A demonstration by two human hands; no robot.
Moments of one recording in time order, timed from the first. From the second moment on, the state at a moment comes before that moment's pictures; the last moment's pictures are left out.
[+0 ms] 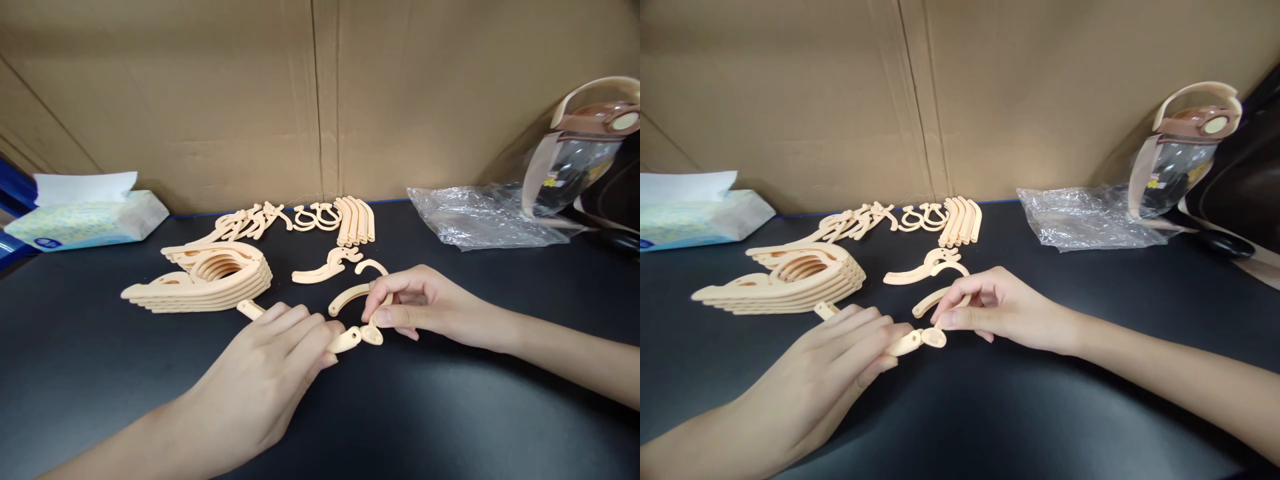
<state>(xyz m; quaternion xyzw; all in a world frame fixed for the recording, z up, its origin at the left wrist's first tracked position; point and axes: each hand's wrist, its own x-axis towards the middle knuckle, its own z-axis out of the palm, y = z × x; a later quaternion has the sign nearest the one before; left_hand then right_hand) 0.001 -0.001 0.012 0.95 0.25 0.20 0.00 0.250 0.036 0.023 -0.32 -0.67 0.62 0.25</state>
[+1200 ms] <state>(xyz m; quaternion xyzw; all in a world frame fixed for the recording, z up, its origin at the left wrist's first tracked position) 0.006 -0.004 0.015 0.95 0.25 0.19 -0.09 0.247 0.033 0.021 -0.32 -0.69 0.60 0.26</state>
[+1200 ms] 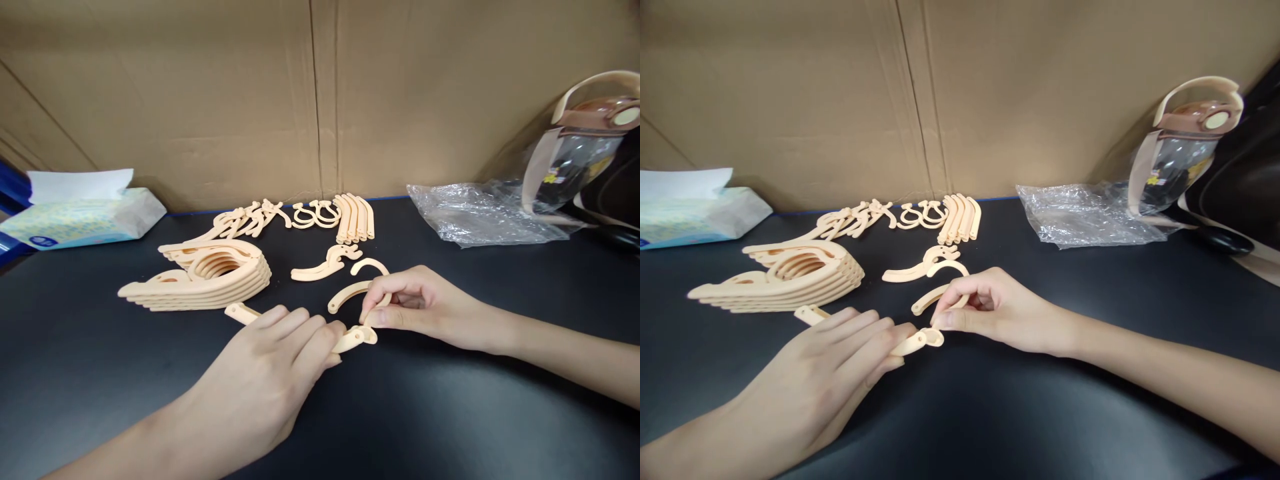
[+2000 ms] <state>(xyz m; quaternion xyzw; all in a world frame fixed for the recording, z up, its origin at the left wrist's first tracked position) 0.008 -0.017 0.030 0.86 0.40 0.08 0.30 0.246 0.025 0.017 -0.28 -0.83 0.41 0.27</state>
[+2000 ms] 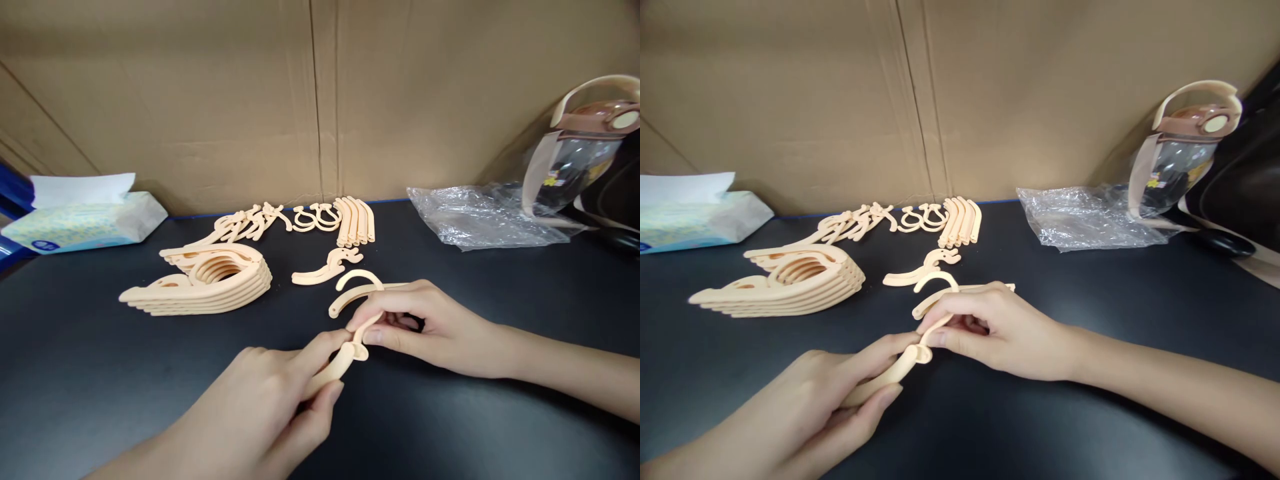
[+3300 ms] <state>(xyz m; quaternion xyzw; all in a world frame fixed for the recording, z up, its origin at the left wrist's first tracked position) 0.000 0.001 0.030 0.51 0.47 0.25 0.68 0.250 0.037 0.009 -0.28 -0.93 -0.03 0.24</state>
